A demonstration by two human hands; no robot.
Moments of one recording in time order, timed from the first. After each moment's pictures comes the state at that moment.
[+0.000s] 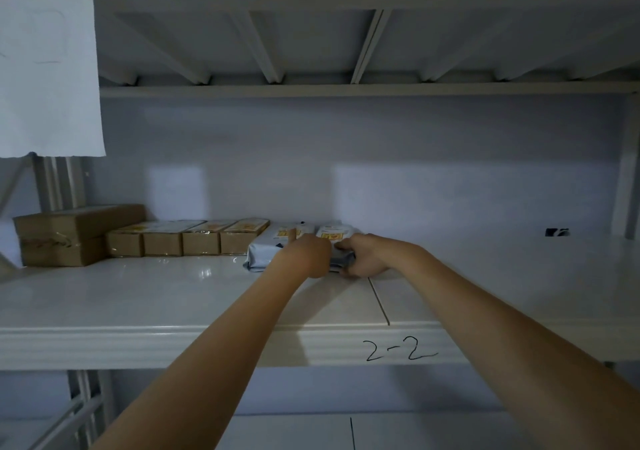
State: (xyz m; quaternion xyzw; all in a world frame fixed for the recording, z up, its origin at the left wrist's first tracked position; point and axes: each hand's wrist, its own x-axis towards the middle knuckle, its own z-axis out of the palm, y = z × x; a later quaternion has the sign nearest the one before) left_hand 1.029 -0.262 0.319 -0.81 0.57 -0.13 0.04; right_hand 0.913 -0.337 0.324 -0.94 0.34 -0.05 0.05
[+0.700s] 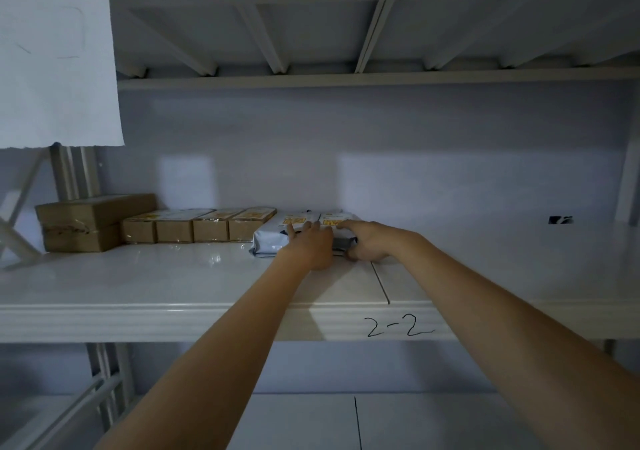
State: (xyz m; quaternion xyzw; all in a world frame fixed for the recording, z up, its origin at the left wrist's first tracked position) left_hand 1.033 -0.260 0.301 -0.82 0.55 -0.10 -0.05; right_hand 0.907 -0.326 0.323 -0.93 0.35 -0.09 0.09
